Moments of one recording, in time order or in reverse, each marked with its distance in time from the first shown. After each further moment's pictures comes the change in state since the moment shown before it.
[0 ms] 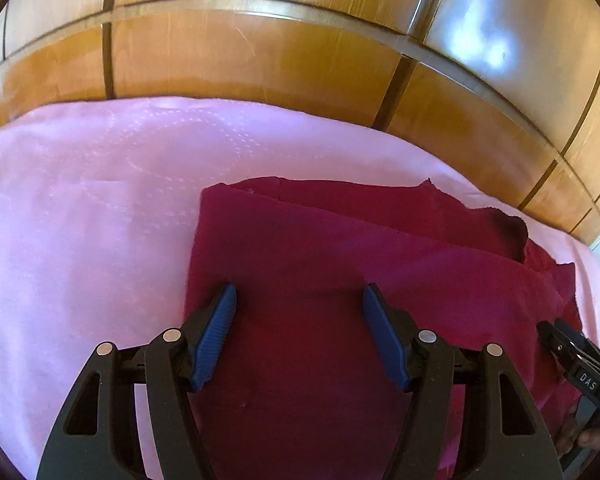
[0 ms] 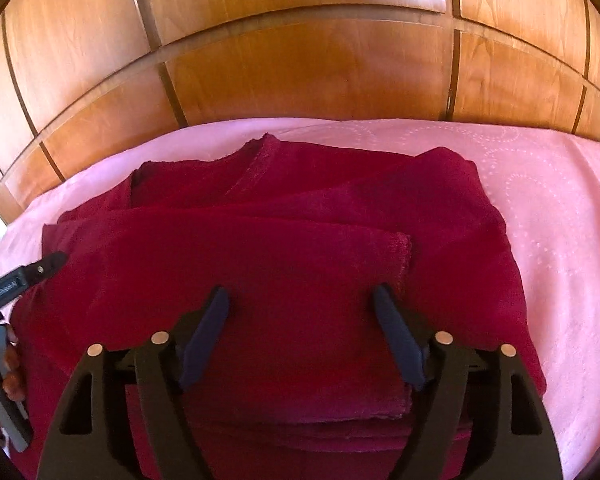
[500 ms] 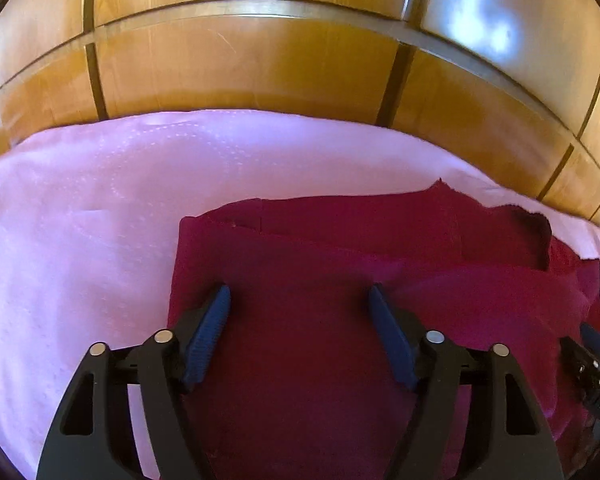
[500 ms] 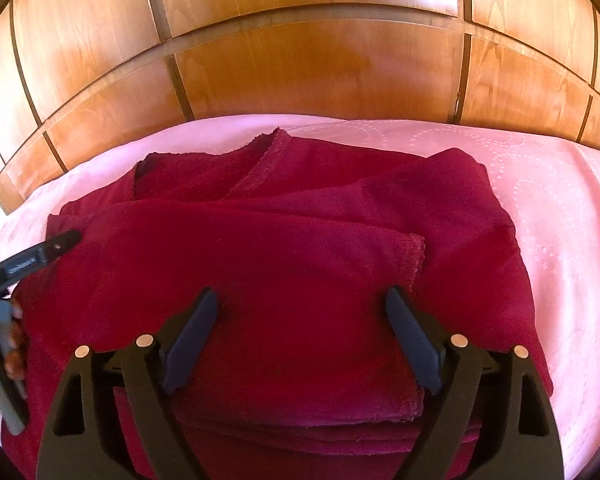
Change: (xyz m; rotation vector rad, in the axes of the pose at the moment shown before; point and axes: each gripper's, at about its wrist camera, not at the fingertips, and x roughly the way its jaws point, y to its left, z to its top) left arm 0.024 -0.016 0.016 0.055 -0.016 0.061; right arm 0.001 0.000 0.000 -0.028 0.003 0.005
